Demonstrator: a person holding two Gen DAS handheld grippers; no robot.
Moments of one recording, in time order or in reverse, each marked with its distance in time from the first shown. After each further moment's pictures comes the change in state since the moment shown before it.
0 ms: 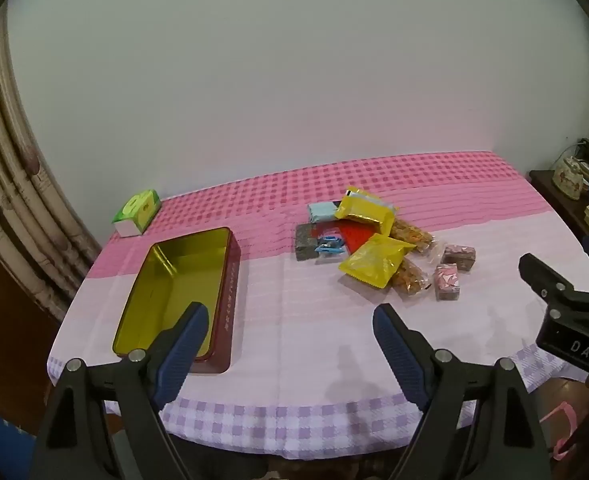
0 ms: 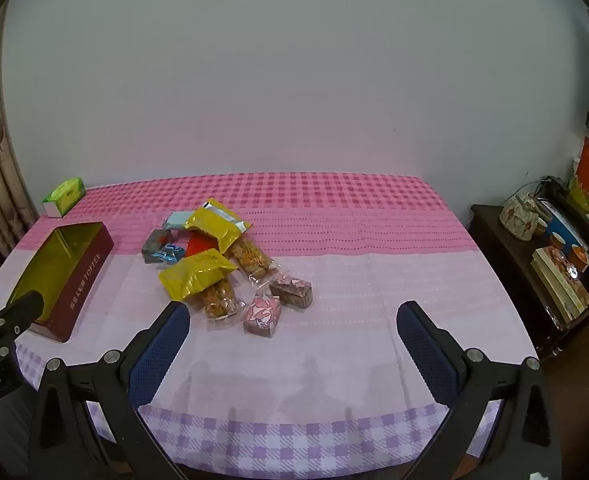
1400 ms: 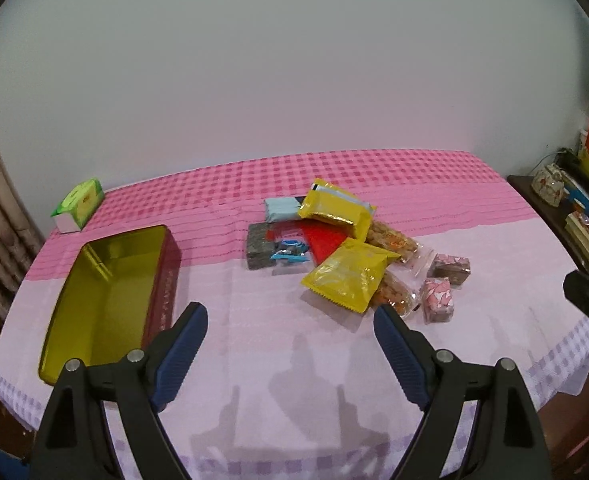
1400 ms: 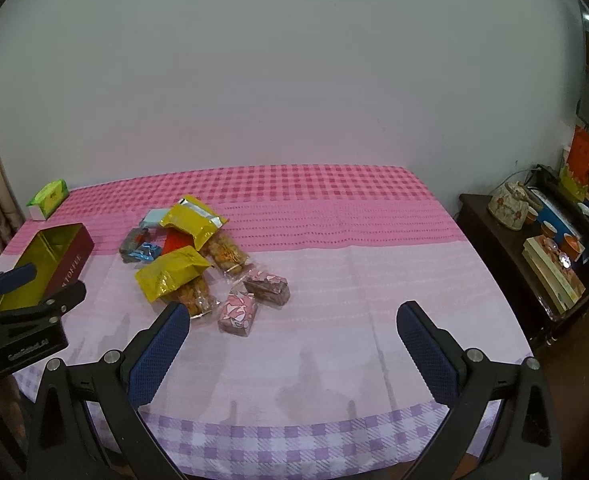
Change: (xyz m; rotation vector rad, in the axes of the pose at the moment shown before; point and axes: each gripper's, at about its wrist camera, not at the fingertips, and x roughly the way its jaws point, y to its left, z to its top) left arm 0.082 -0.009 0.012 -0.033 0.006 -0.183; right arm 0.013 -0.021 0.001 0.031 0.020 -0.039
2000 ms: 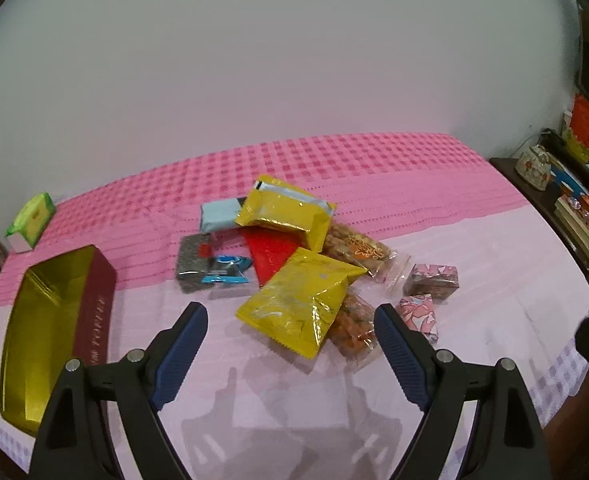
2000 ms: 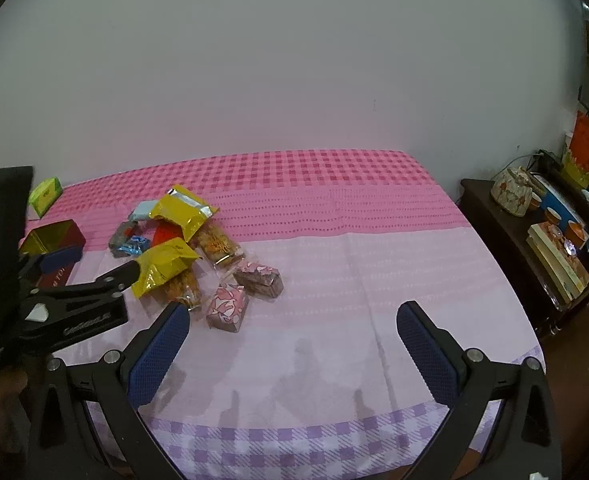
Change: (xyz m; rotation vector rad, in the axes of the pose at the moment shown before) left arm 0.065 -0.039 0.020 0.065 0.053 -0.084; right arm 0.019 -0.012 -0.004 0.021 0.040 0.004
